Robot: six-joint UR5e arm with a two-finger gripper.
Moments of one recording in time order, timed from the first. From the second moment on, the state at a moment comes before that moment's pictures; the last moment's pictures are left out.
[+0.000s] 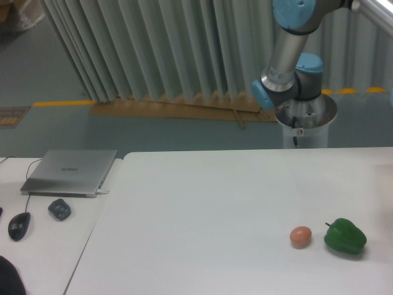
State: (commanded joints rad) arm 2.75 -1.96 -1.43 -1.21 1.55 0.89
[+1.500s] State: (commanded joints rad) arm 2.58 -1.91 -1.51 -1.29 1.52 0.82
